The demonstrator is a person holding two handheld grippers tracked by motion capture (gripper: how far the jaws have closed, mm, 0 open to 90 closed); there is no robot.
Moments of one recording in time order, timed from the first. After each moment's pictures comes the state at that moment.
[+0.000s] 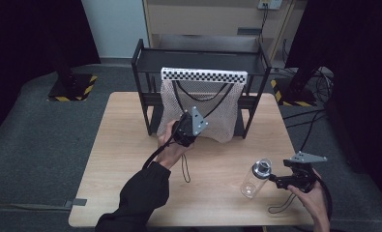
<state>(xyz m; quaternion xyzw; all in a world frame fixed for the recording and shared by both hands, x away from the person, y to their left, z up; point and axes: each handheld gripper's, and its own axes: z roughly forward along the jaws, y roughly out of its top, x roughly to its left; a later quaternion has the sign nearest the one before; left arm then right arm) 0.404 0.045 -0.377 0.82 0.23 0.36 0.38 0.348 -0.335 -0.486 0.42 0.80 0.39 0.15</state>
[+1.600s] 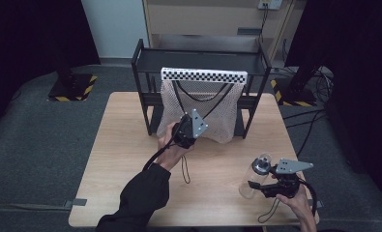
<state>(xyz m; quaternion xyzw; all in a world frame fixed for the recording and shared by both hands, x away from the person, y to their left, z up) 0.403 0.045 -0.384 0.82 0.23 0.37 0.38 0.334 -0.290 -0.488 0.26 0.82 0.50 0.08</state>
